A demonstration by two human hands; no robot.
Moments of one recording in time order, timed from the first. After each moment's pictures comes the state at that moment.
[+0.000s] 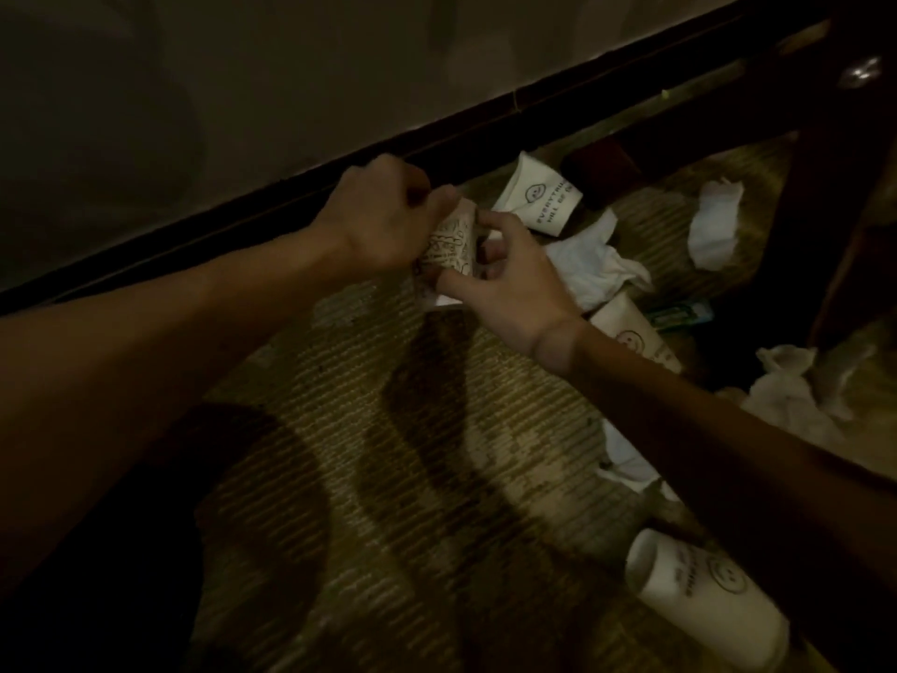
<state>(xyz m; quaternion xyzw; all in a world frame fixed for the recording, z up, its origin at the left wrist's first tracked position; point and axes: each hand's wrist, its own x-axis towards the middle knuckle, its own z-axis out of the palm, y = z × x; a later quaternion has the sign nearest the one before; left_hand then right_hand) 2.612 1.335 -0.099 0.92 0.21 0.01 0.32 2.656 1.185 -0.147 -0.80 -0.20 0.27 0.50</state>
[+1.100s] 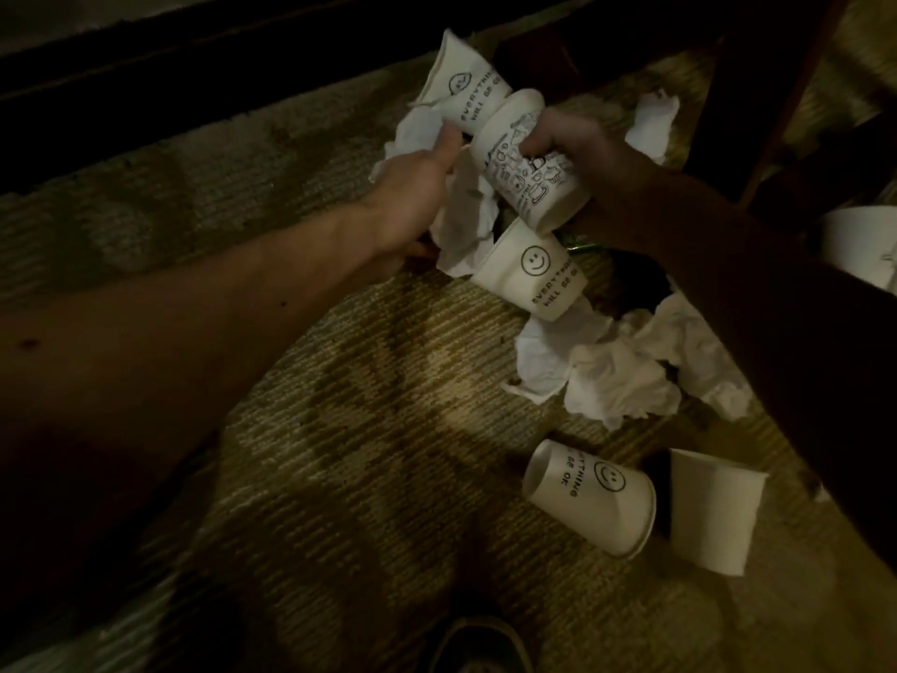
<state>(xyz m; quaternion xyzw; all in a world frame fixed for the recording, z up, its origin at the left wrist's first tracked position) 2.634 1.229 -0.164 0.63 0.33 -0.10 0.70 2.731 1.092 -0.123 -0.70 -0.05 0.48 0.53</state>
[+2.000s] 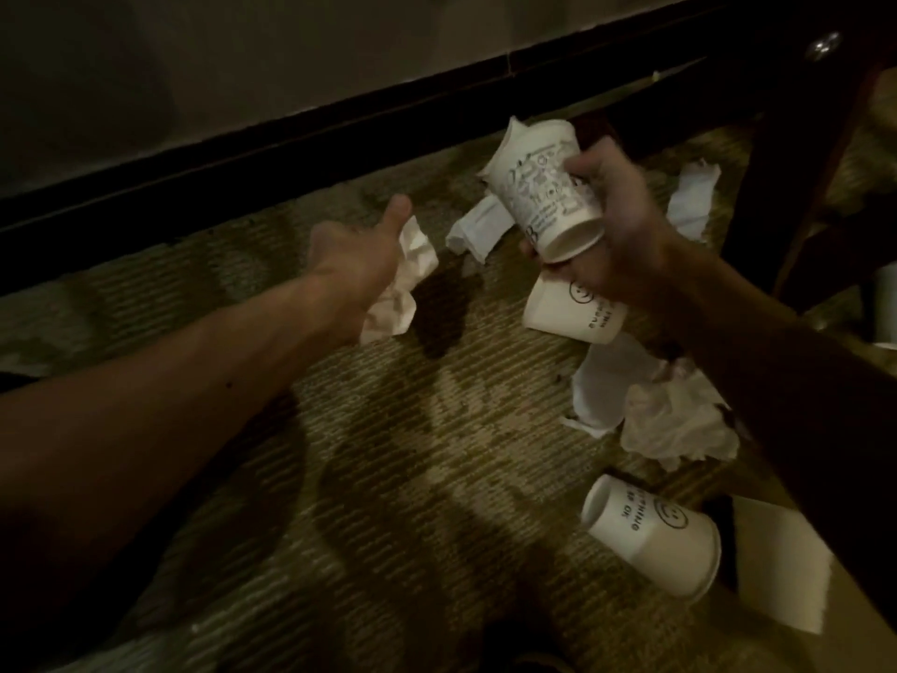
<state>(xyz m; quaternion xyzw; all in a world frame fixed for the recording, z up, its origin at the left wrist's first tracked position) 2.556 1.278 -0.123 0.59 0.53 0.05 0.61 2.691 1.127 -0.104 -0.55 0.01 0.46 0.70</state>
